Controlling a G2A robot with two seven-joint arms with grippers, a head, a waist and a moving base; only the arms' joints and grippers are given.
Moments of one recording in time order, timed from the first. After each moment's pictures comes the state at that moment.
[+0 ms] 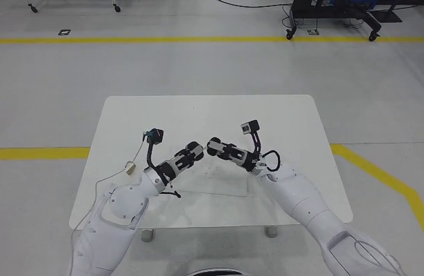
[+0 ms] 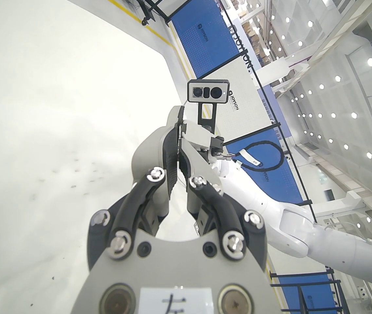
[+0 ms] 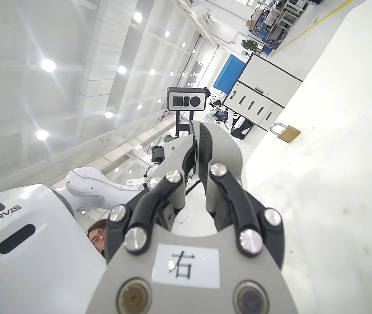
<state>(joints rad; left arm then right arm) 1.49 -1.17 -1.25 -1.84 0.19 -0.09 -0.53 -1.03 -1.34 0.90 -0.89 0.62 -0.90 0.92</state>
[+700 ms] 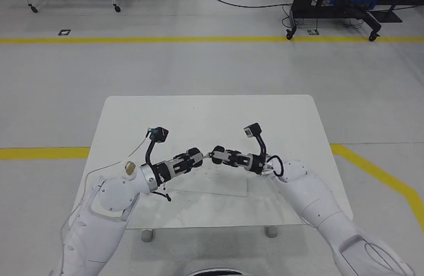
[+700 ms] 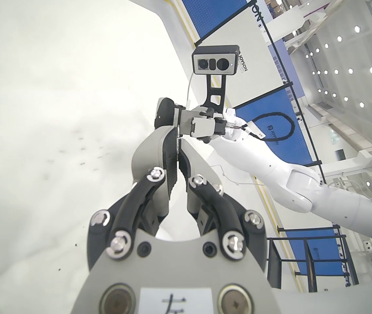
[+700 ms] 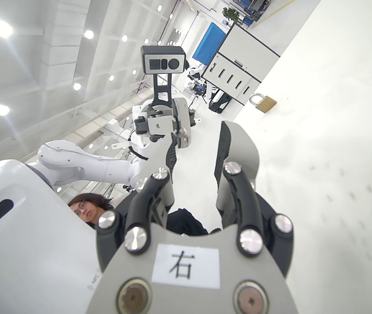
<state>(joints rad) 1.45 -1.14 -1.29 -1.84 0.20 -0.12 -0.79 -1.06 -1.26 0.93 -0.99 0.47 -0.85 0.97</state>
